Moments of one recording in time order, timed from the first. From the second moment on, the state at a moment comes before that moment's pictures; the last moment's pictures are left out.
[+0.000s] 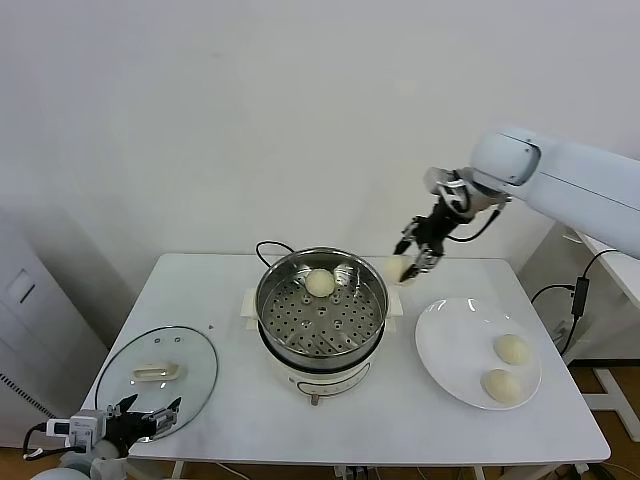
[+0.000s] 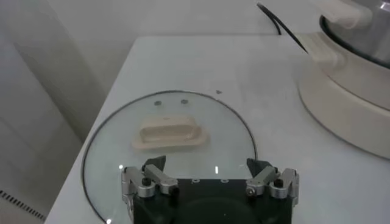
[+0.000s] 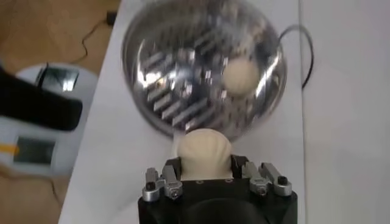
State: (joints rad) left arm 1.65 -0.99 -0.65 -2.11 -0.64 0.61 -0.18; right arm 0.81 0.84 -1.41 1.37 0.76 -0.31 -1.11
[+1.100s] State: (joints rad) left arm 1.65 -0.99 -0.65 -2.10 -0.64 0.61 -0.18; right arm 0.59 1.15 -1.37 1.32 0.83 -0.53 -0.76
